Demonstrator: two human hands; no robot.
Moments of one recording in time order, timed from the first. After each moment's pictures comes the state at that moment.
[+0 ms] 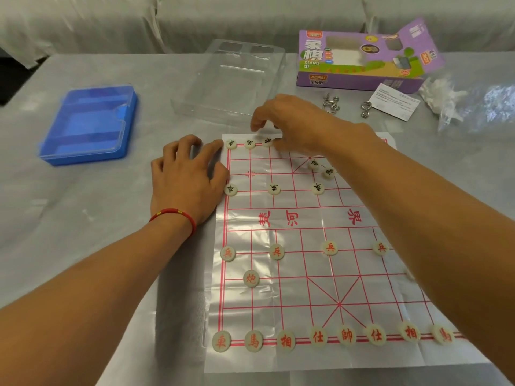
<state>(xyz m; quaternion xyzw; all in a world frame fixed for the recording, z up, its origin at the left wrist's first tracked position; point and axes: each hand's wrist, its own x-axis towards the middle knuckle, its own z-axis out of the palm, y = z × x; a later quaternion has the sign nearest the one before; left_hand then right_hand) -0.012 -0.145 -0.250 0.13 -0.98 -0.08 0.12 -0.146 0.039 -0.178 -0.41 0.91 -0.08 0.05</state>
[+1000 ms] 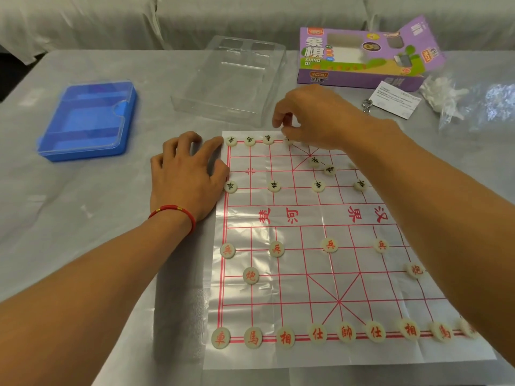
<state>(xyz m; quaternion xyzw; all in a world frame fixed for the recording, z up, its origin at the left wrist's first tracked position) -0.009 -0.146 -0.248 0.13 -0.98 -0.09 0.13 -0.147 0.062 -0.168 -0.40 0.91 -0.08 0.00</state>
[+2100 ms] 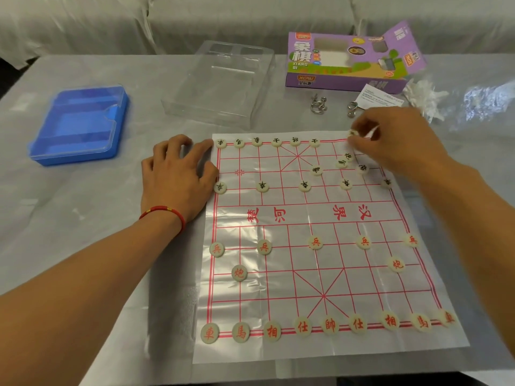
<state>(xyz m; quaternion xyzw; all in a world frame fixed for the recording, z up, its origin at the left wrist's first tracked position) -0.012 -0.148 -0.253 0.13 -0.98 -0.08 0.12 -0.124 0.186 -0.180 -0.18 0.97 -0.18 -0.06</state>
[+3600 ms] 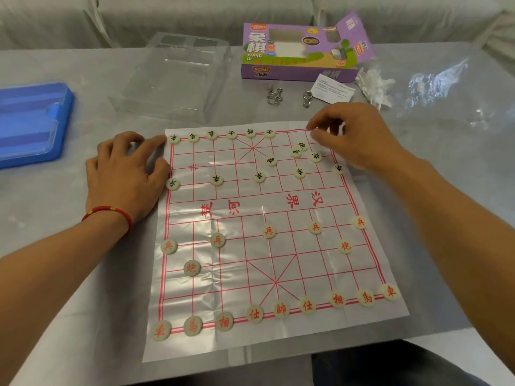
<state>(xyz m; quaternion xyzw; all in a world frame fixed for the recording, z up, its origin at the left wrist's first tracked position) -0.012 -0.146 -0.249 0.14 -0.98 -0.09 0.10 -0.121 0.218 -0.192 -0.22 0.93 -0.28 -0.04</state>
